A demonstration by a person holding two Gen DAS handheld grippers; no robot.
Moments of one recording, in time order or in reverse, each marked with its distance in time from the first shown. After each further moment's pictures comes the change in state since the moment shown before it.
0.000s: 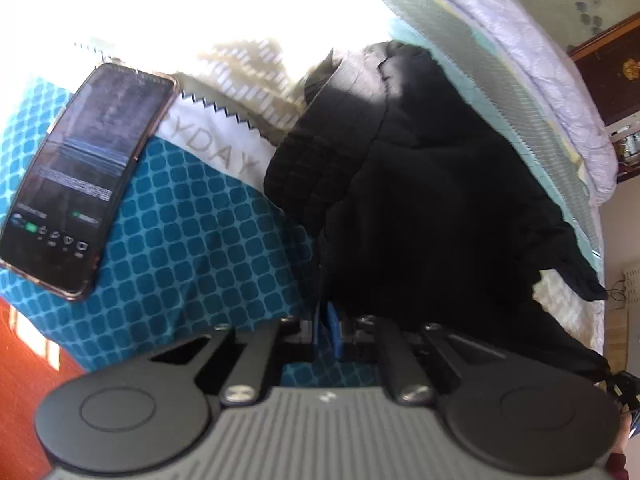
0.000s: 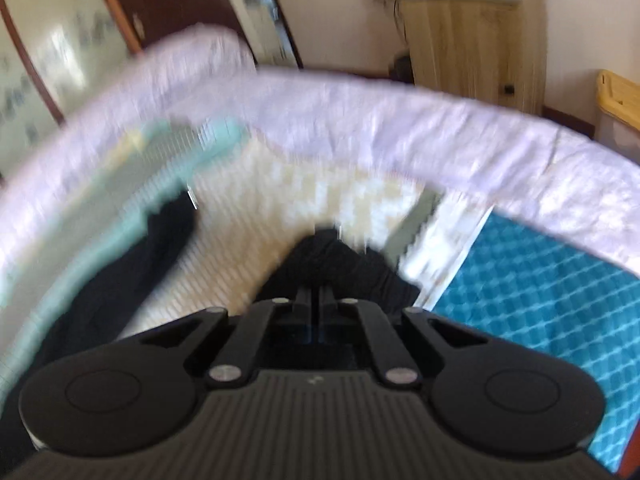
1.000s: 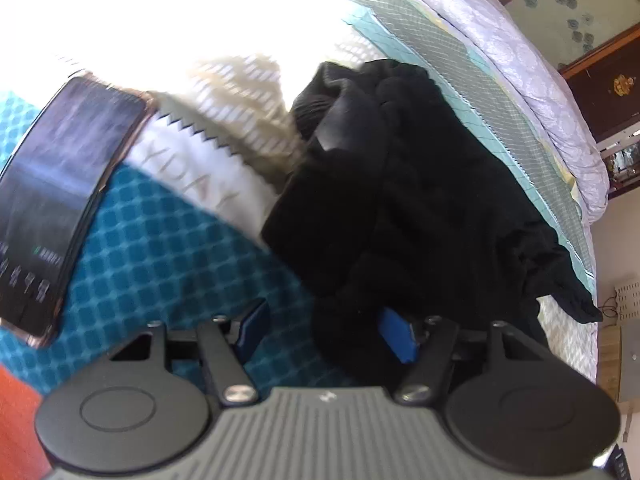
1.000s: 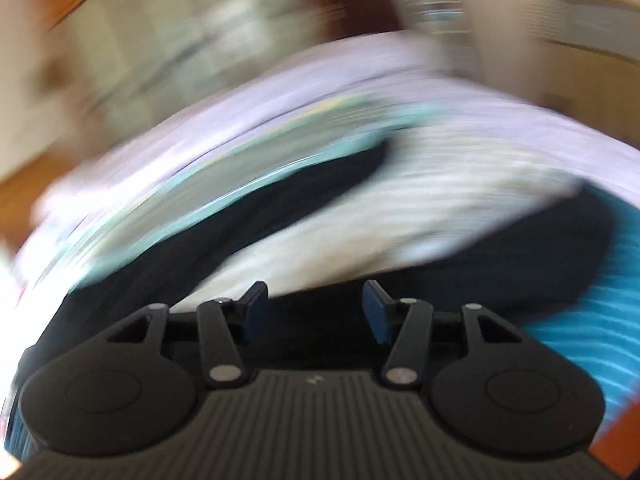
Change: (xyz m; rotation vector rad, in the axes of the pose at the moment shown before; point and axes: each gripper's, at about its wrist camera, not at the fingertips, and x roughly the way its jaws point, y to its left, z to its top) left arm 0.022 -0.004 0.018 0.005 -0.058 -0.029; right arm -0.142 0.071 -0.125 -0.430 0.082 0.506
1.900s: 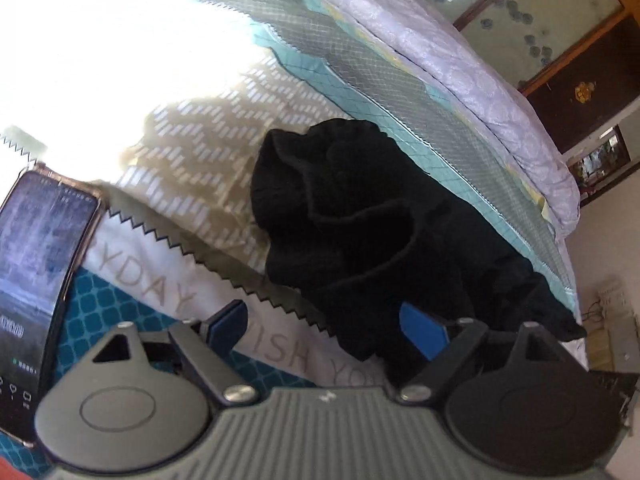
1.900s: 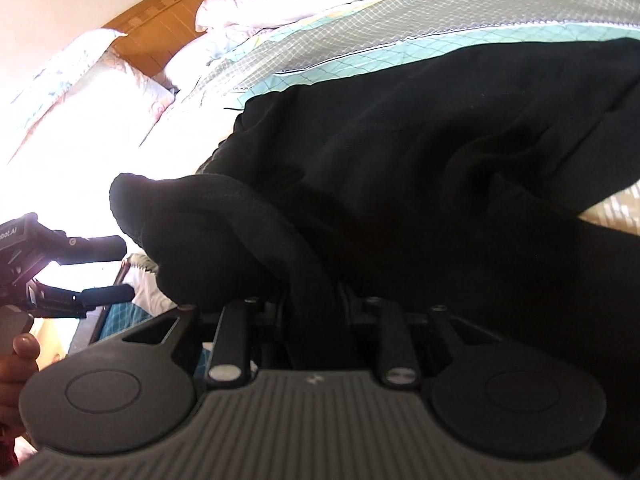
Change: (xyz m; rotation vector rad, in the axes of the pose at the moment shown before) left arm -0.006 -0.014 0.026 0.120 -0.149 -0.053; right arm 0.214 0.245 -0.045 -0.155 0.451 0.419
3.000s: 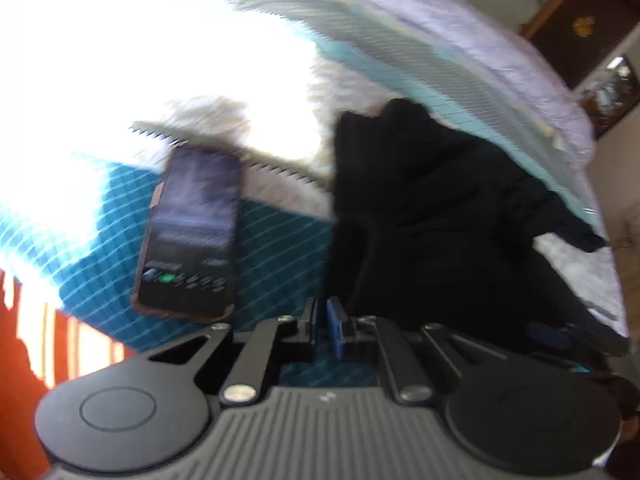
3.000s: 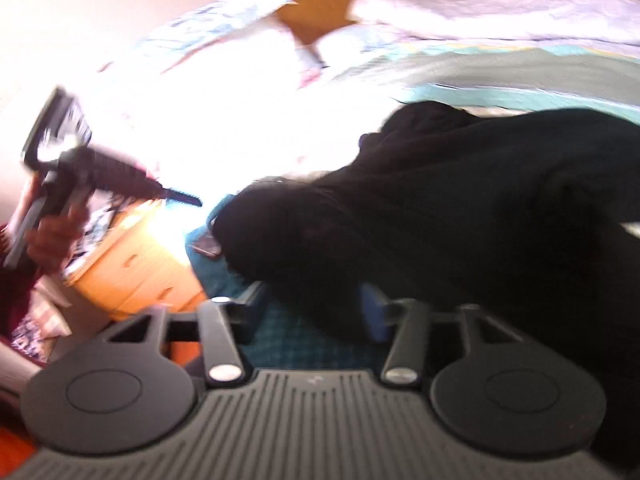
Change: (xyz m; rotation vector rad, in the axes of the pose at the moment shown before) left arm -0.122 0.046 -0.054 0.080 0.123 0.158; right arm -0.143 0.023 -0.077 -0.309 0.003 0.238
